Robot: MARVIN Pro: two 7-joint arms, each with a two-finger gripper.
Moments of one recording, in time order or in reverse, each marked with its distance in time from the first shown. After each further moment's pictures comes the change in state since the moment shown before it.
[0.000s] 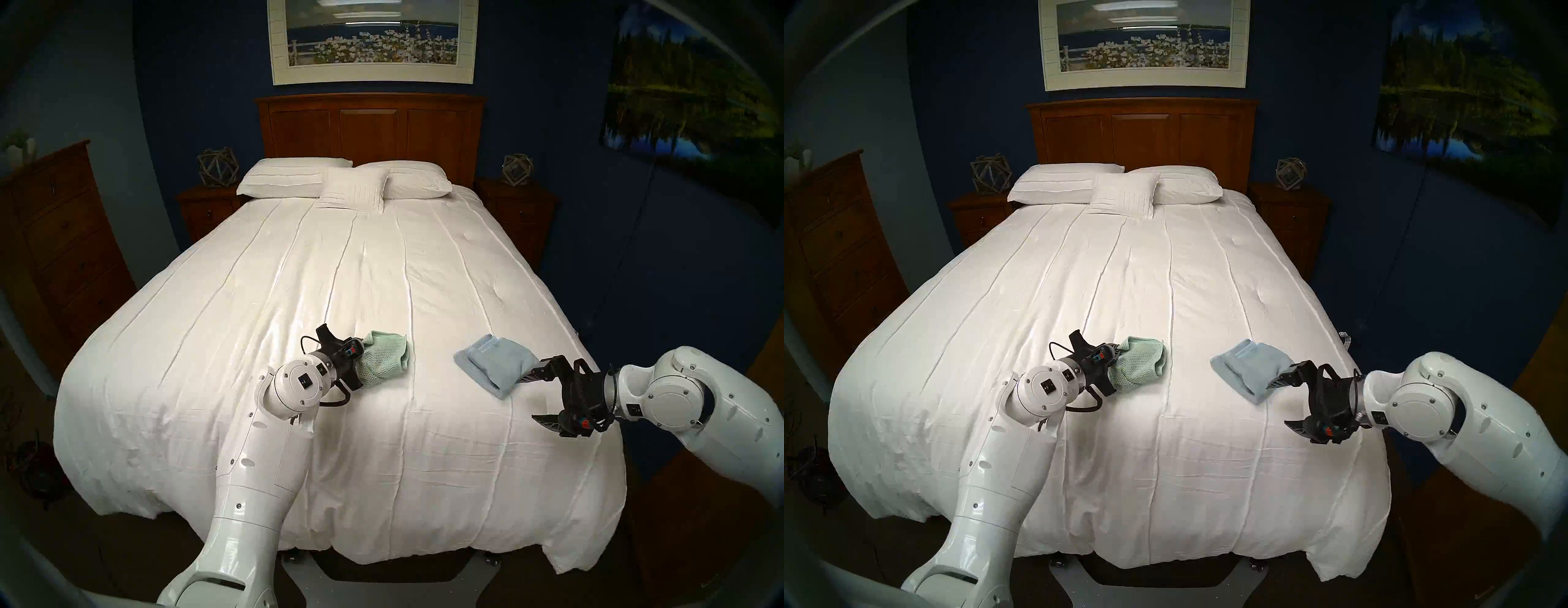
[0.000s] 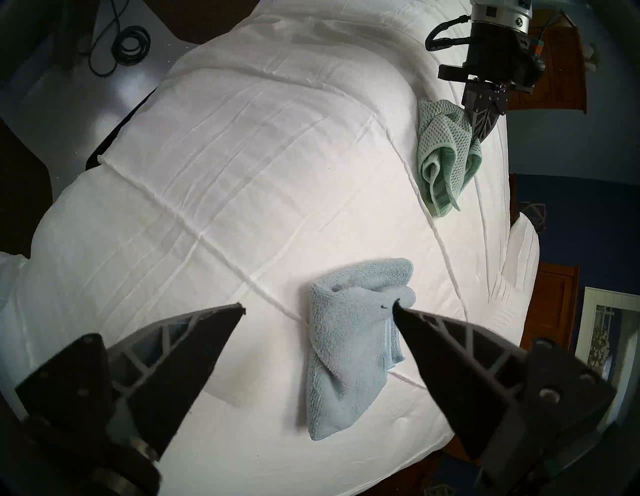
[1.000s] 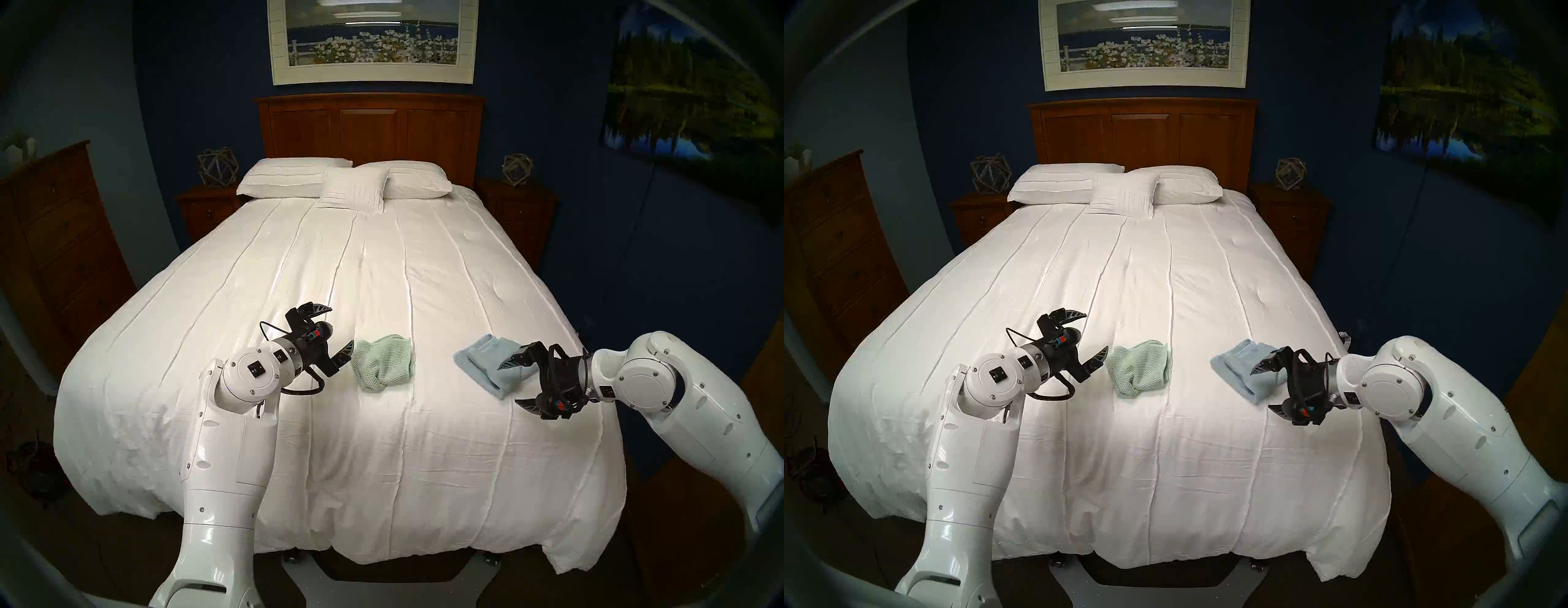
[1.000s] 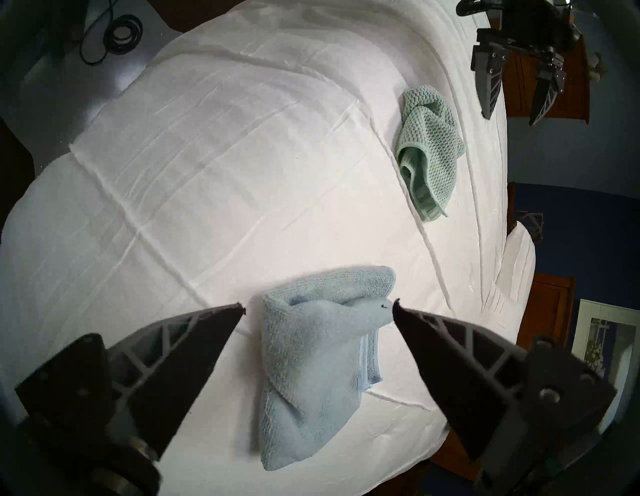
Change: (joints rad) left arm 0.063 0.025 -0.161 -0.225 -0.191 -0.042 -0.202; right arm 0.254 -0.185 -0.119 0.134 -0.101 -0.058 0.141
